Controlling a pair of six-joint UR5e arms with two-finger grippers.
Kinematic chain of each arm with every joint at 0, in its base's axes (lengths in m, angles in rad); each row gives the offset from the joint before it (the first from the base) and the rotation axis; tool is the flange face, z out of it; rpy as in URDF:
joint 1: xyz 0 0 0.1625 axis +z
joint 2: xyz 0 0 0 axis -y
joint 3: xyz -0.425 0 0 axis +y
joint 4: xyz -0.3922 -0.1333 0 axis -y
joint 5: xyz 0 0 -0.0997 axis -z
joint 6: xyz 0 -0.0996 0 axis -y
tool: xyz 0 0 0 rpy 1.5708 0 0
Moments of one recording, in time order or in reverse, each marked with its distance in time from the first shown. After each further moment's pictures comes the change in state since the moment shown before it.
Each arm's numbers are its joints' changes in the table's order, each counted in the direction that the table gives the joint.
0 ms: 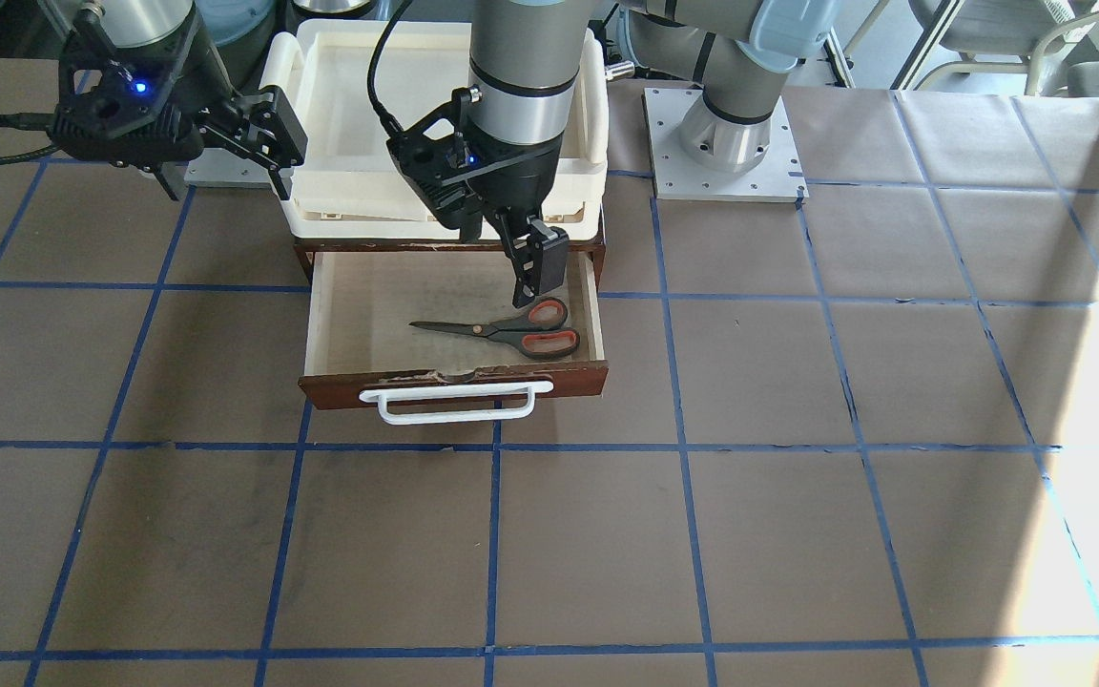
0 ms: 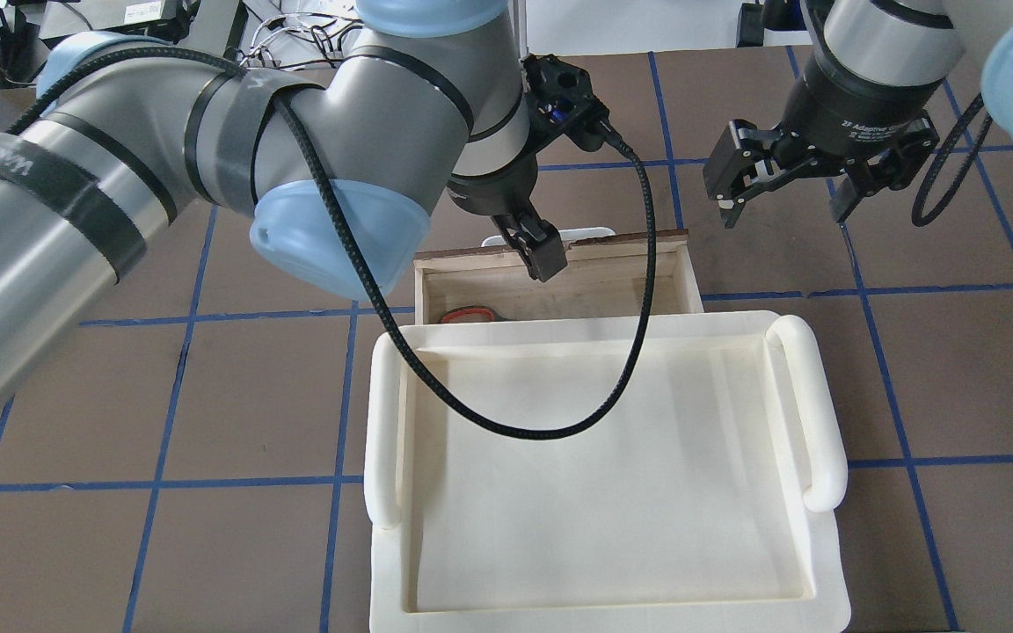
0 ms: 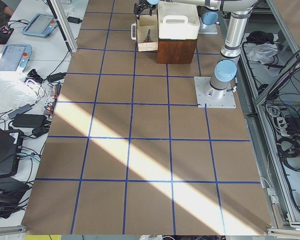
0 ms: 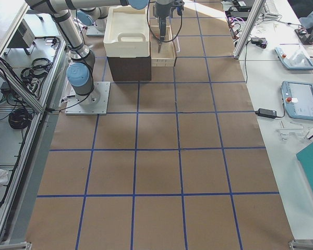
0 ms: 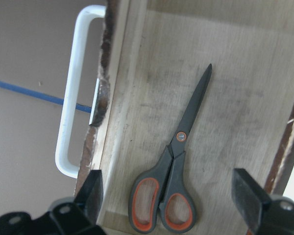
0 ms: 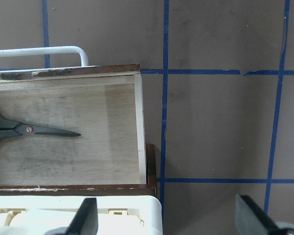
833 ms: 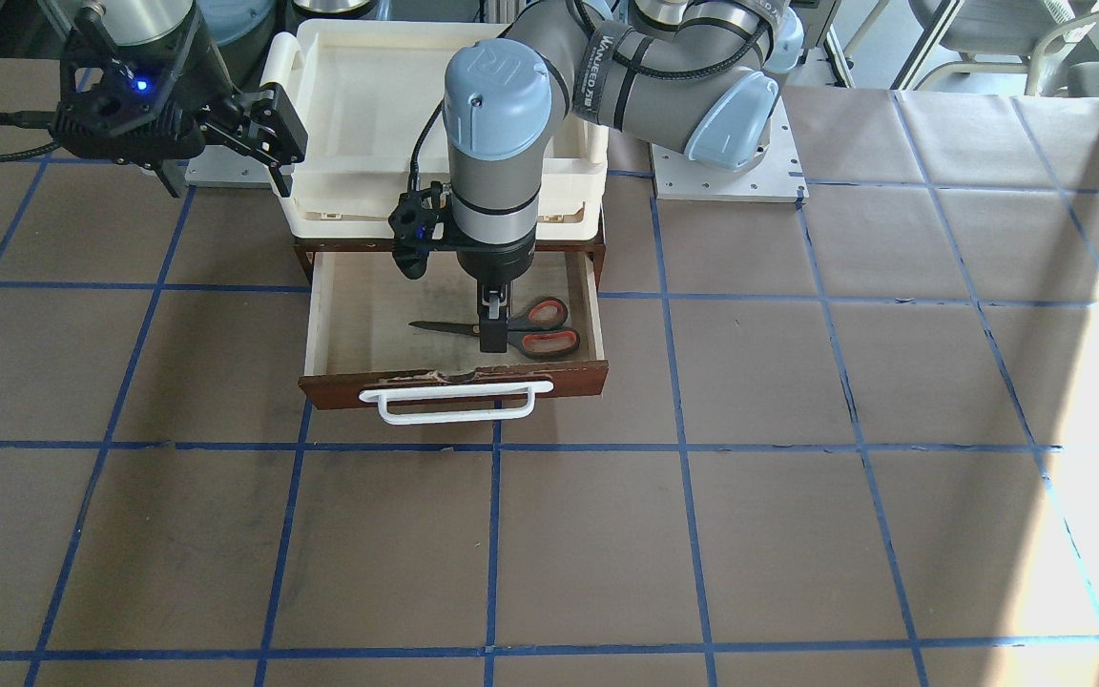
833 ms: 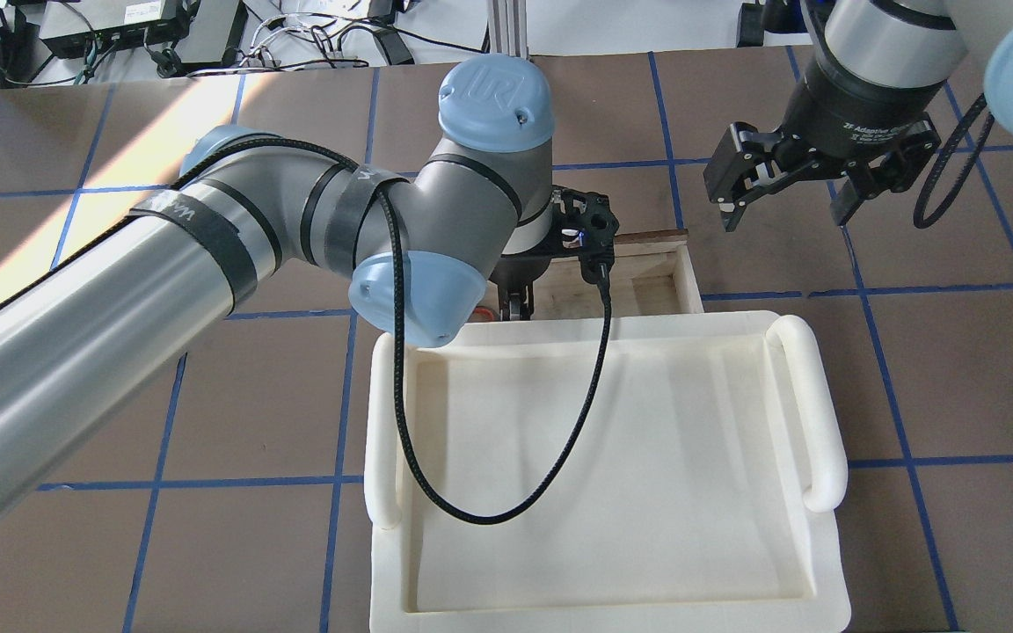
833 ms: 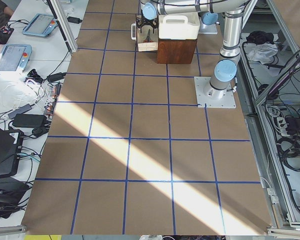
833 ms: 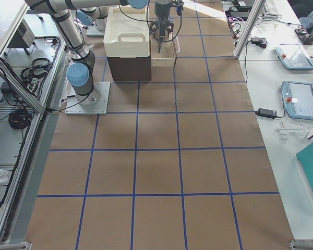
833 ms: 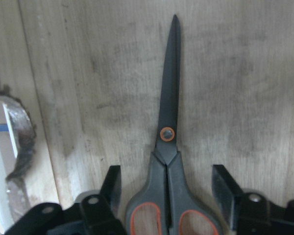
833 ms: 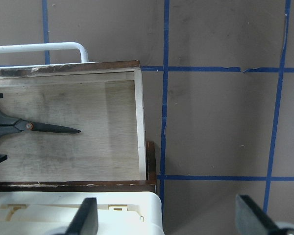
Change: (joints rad) left arm -0.052 -0.118 0.121 0.101 0.029 0.632; right arm 0.000 -0.003 0.000 0.011 0.000 -0.003
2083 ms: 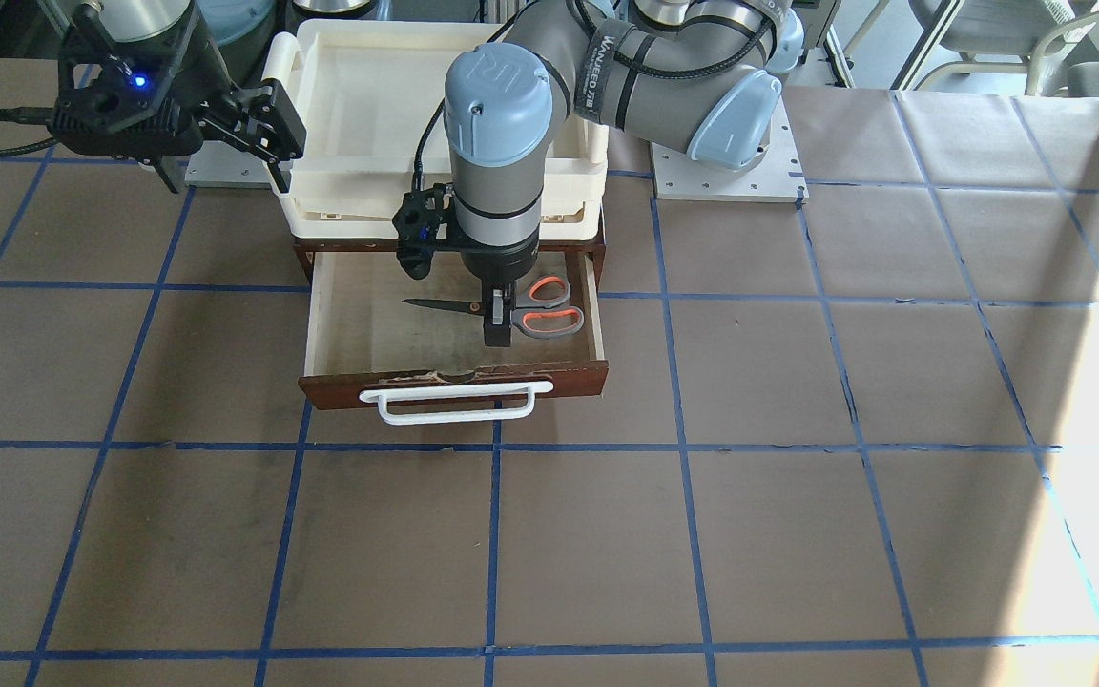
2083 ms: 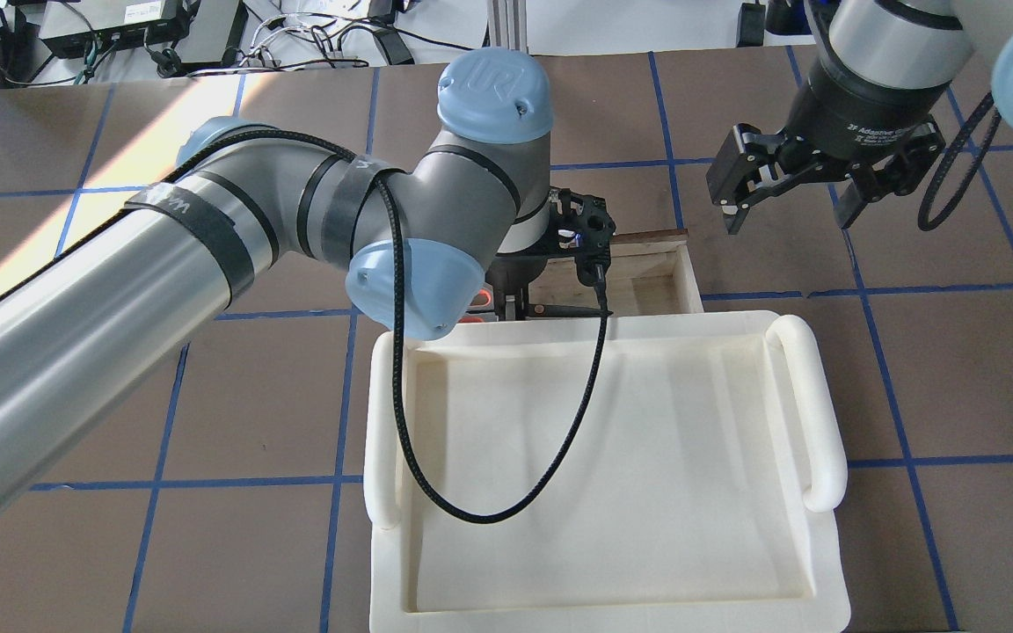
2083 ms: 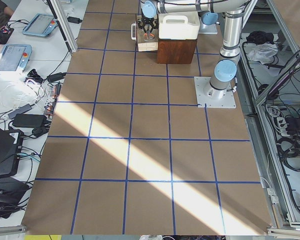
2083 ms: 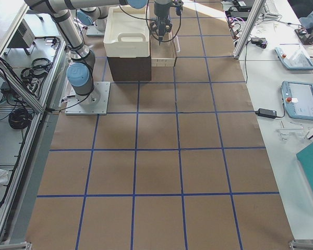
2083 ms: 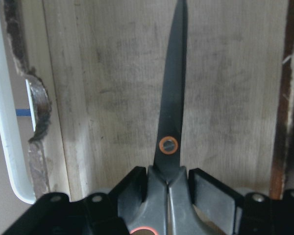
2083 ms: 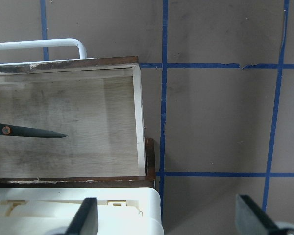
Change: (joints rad) left arm 0.001 -0.011 0.003 -0.040 0.000 0.040; right arm -0.003 -0.005 0.001 0.013 0.001 0.001
